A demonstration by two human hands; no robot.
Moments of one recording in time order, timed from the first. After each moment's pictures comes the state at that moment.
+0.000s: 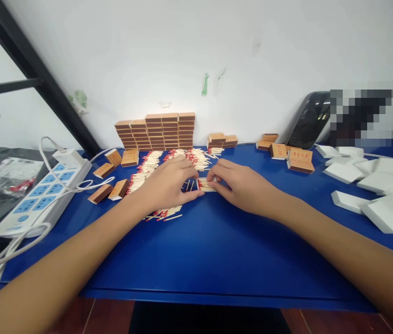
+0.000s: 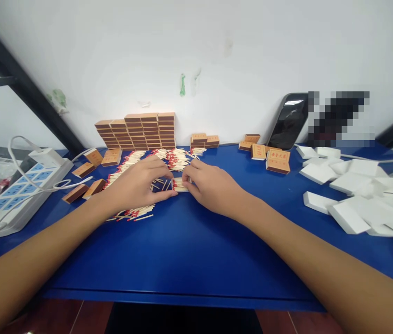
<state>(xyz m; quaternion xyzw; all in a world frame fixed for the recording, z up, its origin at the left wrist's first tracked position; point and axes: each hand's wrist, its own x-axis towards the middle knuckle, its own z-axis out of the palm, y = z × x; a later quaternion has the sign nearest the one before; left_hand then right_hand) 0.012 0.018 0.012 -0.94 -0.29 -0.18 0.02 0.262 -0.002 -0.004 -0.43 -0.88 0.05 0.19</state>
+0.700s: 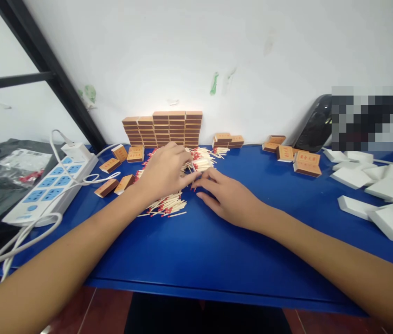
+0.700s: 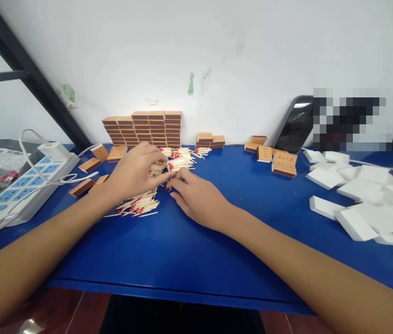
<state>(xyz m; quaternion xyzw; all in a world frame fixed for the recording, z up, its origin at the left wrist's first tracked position) 0.003 0.028 0.014 -0.89 -0.36 -0.24 0.13 0.230 -0.018 -0.025 -0.35 -0.91 0.07 0.23</state>
